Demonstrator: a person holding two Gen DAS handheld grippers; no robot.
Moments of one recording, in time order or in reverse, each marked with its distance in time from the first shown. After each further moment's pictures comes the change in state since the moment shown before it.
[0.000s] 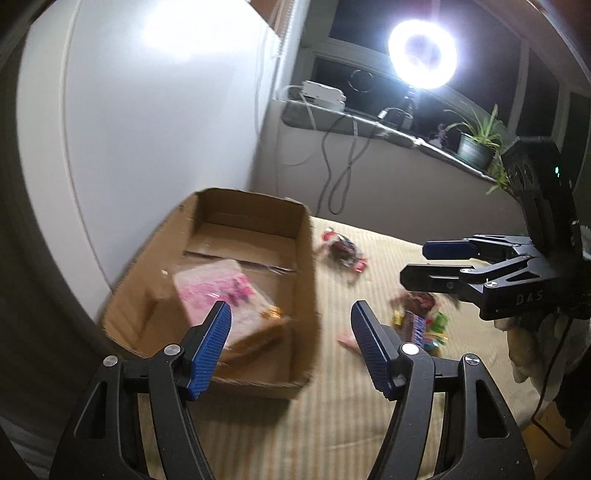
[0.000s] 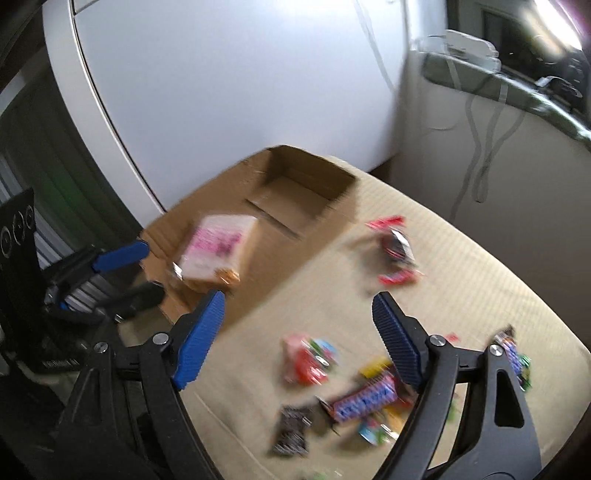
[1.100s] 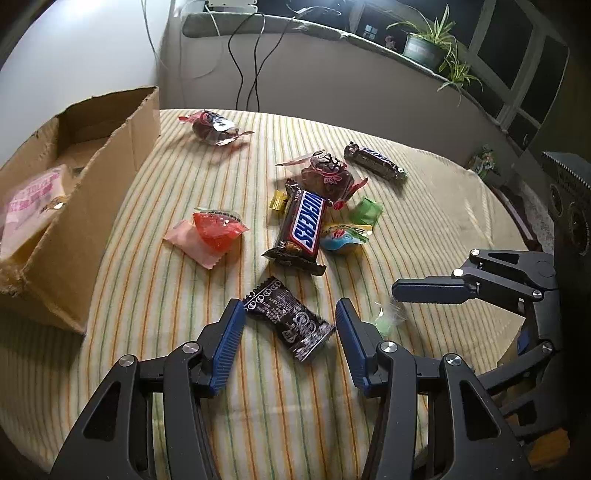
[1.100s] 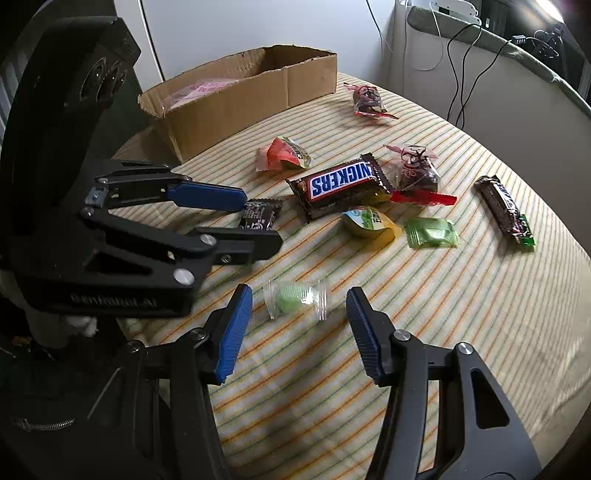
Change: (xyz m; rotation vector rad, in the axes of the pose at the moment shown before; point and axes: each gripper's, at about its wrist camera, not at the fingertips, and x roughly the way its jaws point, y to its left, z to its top) left arm 0.066 -0.107 -0.073 0.131 0.290 -0.142; right arm 0.000 -0.013 -0.155 -0.073 0.121 -0.051
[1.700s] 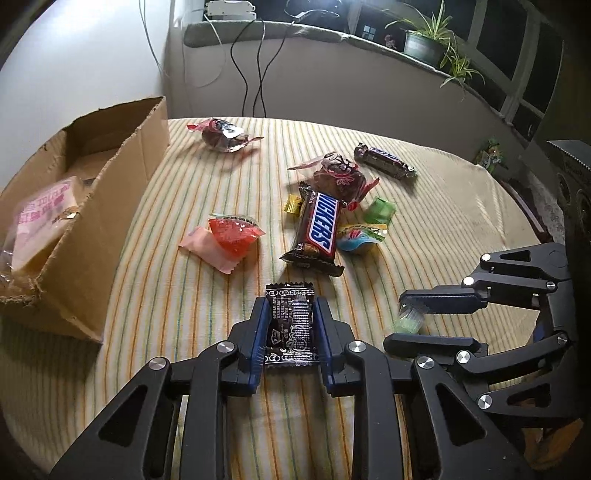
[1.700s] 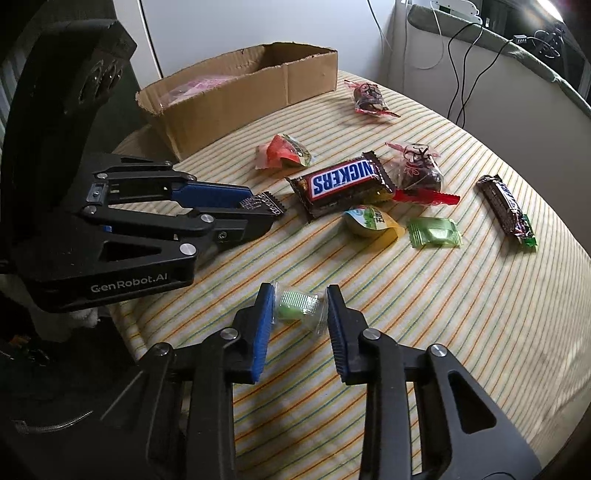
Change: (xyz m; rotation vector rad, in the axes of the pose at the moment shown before) left arm 0.001 0.005 0.000 0.032 -0.025 0.042; right arm 0.000 0.002 0.001 -0.001 0.004 -0.005
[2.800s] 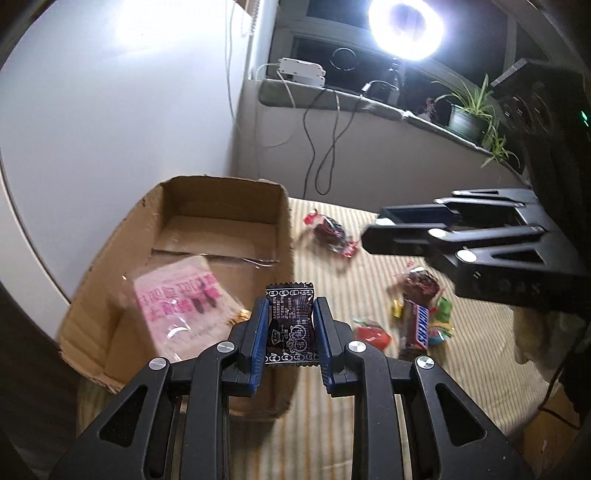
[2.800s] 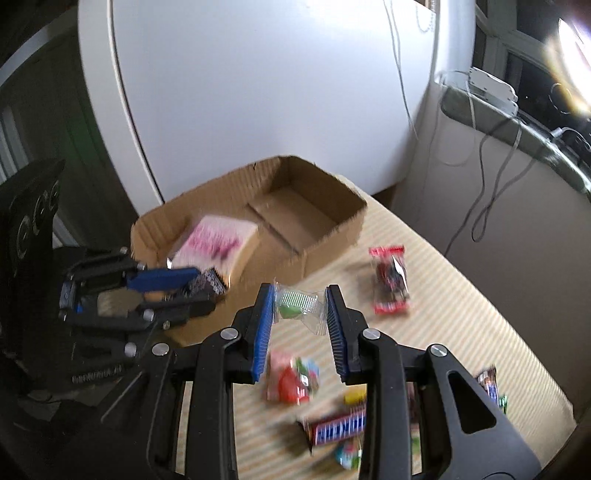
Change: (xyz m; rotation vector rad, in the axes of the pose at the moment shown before) left arm -0.061 0.103 0.047 -0.103 -0.195 0.093; right arm -0.005 0.017 0.175 -0.096 -0.171 0.017
